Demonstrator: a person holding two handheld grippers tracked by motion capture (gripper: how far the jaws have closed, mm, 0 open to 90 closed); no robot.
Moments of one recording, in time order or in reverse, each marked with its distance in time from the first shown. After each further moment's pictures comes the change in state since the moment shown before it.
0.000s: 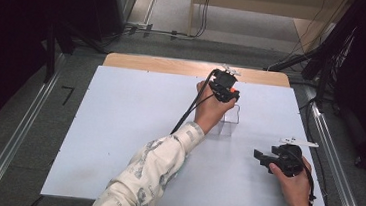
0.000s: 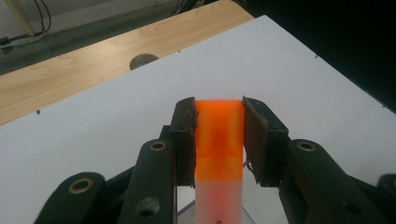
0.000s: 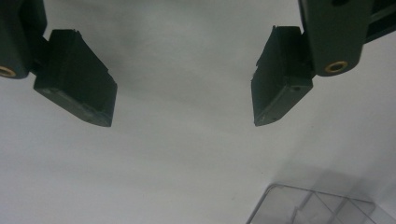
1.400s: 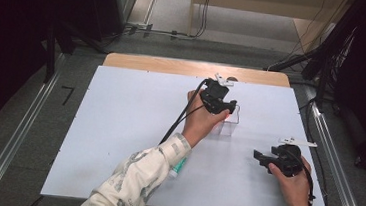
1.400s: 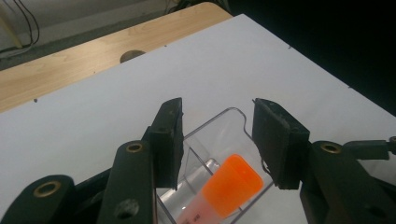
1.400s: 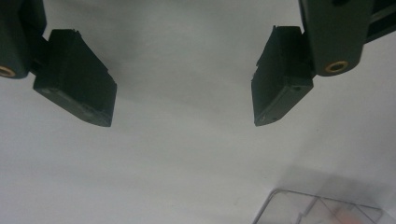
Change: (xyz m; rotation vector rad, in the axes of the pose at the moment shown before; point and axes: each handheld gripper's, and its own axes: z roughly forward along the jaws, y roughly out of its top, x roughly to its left) left arm -0.004 -0.030 -0.037 -0.069 -0.062 0.027; right arm 0.000 -0.001 0.002 0.015 -0.011 -0.008
